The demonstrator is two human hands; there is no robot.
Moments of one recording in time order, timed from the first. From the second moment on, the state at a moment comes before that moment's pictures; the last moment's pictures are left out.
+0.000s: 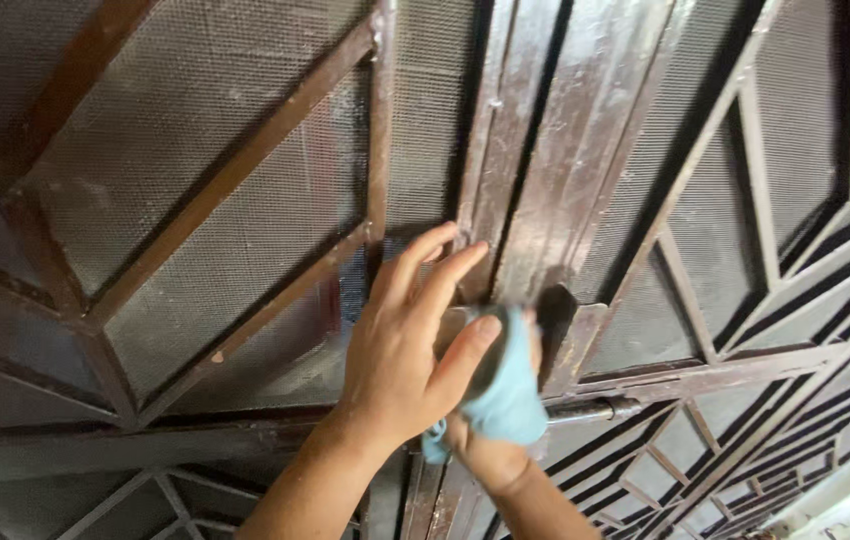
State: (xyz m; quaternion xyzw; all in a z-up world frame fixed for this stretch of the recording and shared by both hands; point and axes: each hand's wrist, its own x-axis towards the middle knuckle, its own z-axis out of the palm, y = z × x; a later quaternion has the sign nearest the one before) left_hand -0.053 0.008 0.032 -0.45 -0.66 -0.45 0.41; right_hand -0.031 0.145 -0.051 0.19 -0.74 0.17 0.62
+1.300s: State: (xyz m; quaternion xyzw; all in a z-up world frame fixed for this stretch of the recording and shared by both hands) left_hand -0.053 0.150 0.081 -0.28 -0.78 -0.37 0.42; right_hand 0.023 0.307 0.012 0.24 -0.76 0.30 0.53
